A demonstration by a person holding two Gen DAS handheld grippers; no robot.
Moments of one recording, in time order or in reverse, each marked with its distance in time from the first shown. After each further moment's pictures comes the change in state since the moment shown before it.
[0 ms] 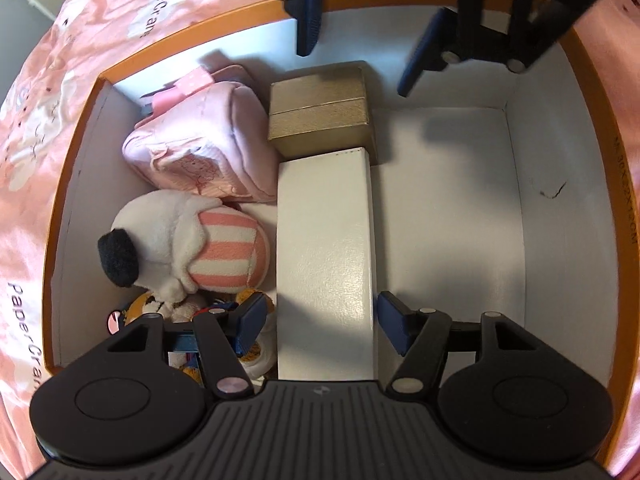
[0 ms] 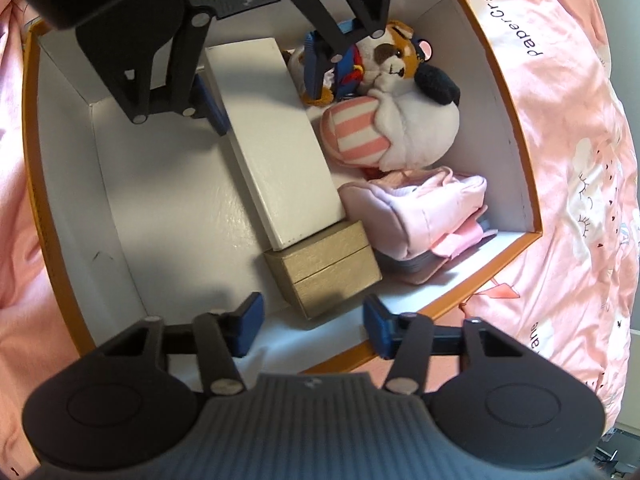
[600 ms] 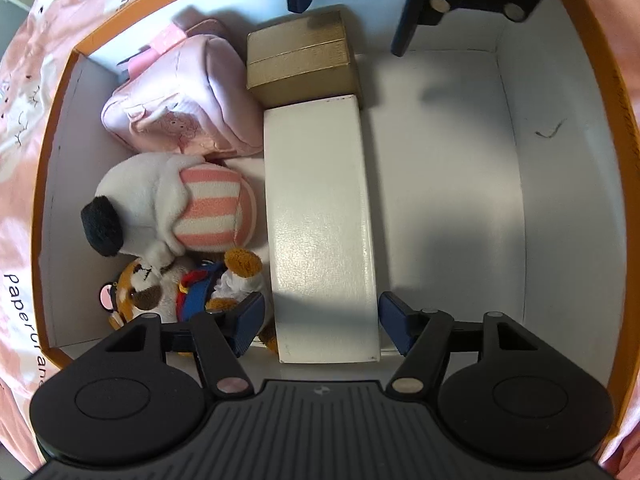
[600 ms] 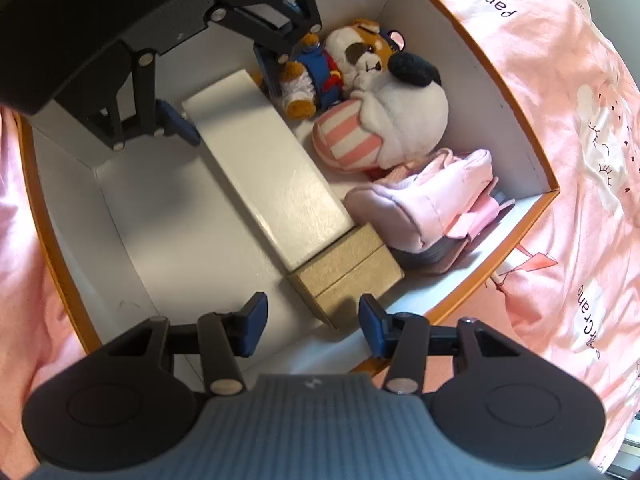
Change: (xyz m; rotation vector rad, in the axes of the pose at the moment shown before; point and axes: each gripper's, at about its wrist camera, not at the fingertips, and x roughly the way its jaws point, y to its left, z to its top) left arm 0.011 0.012 -0.005 0.041 0.133 -0.020; right arm 0.008 -0.012 -0.004 0.182 -0.065 0.103
